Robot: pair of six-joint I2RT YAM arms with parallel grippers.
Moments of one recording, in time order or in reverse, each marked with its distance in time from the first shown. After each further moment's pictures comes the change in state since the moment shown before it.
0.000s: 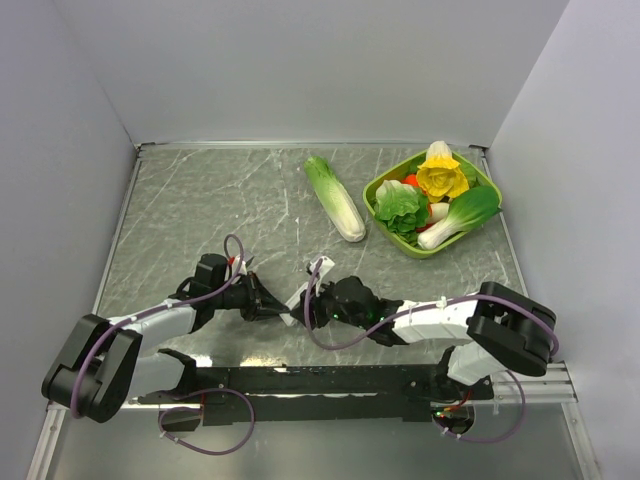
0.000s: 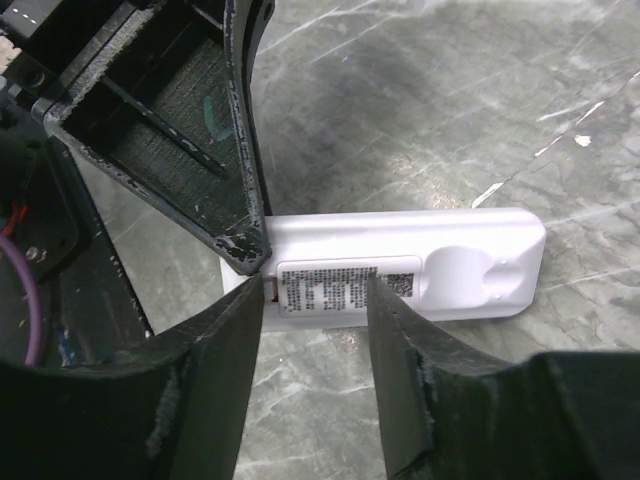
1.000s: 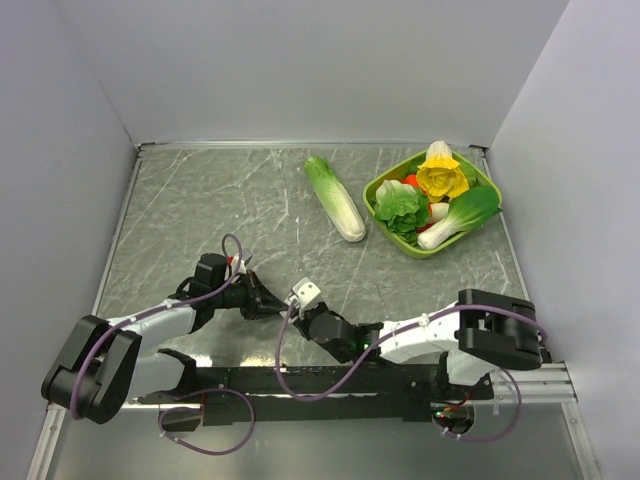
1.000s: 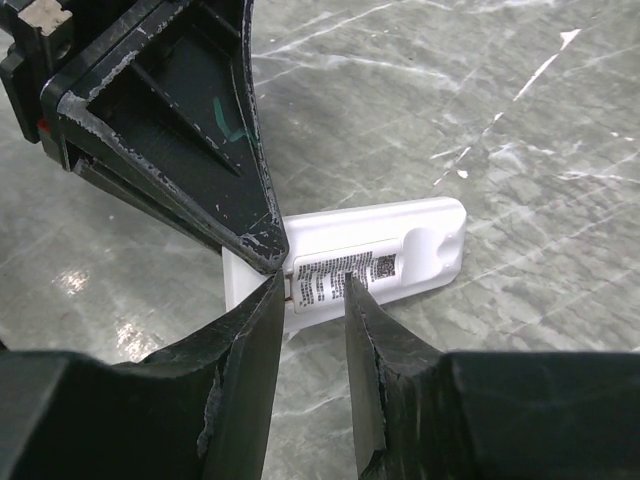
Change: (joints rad) left arm 0.002 -0.006 0.000 0.002 -0.032 -0.012; right arm 0.288 0.072 0.060 -0.001 0.632 -0.200
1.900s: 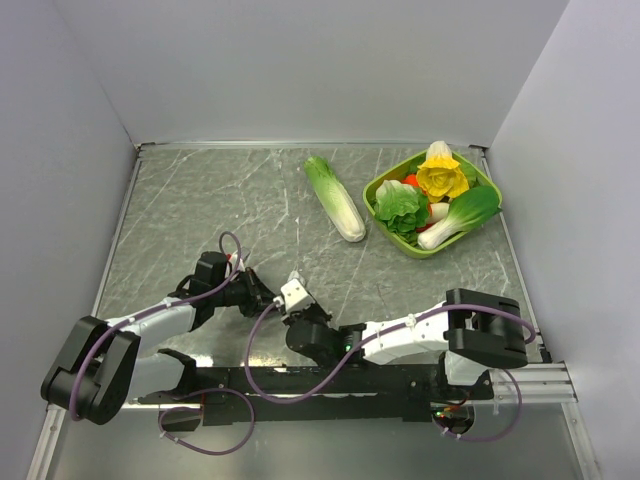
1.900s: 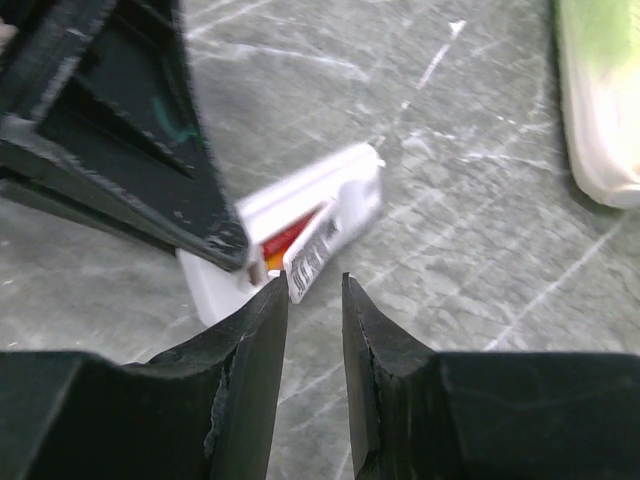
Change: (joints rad) left arm 0.000 -0.005 0.022 -0.045 -0.063 0.026; right arm 0.063 0.084 0.176 -0.265 0.283 0.010
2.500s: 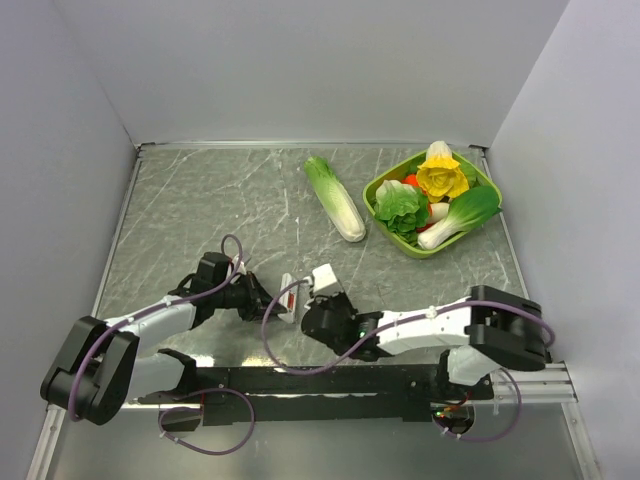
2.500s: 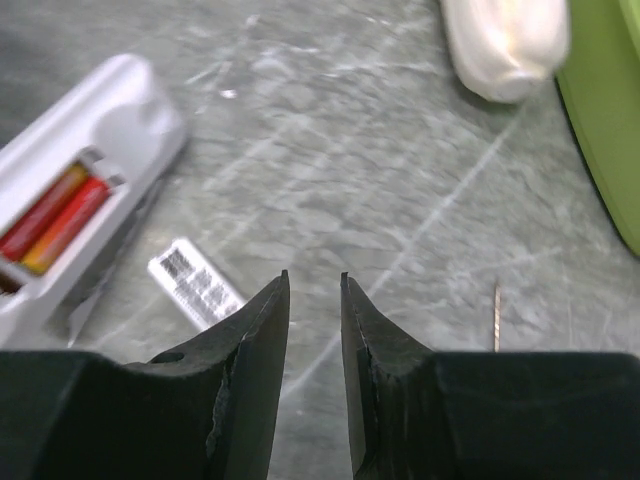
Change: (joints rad) left arm -0.004 0.000 0.024 -0.120 0.000 0.035; right arm -0.095 -0.098 -0.059 -0.253 0.074 0.205
